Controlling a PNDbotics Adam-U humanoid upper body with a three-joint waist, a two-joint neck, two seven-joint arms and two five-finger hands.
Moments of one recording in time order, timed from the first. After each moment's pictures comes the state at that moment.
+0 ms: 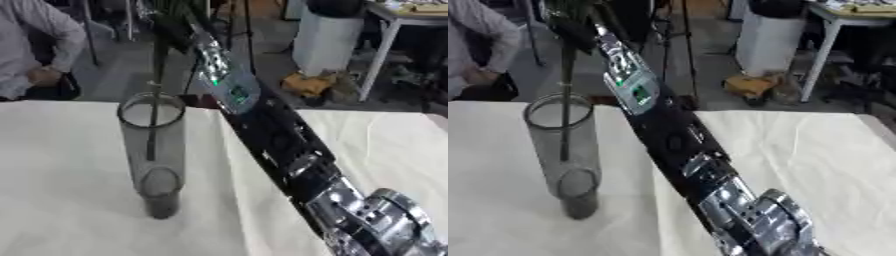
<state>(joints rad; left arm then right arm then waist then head) -0.26 0.18 0.07 -1.98 -0.15 -0.32 0.16 -1.38 -0.05 0.08 -0.76 0.37 -0.16 -0.13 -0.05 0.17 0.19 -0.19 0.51</state>
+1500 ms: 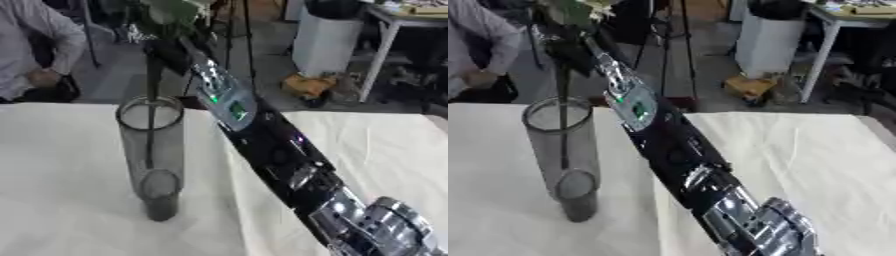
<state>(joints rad) -0.26 0.18 0.07 -1.98 -0.15 -0.32 0.16 -1.35 -0.06 0.16 -0.76 0.40 -0.27 -0.10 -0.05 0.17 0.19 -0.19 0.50</state>
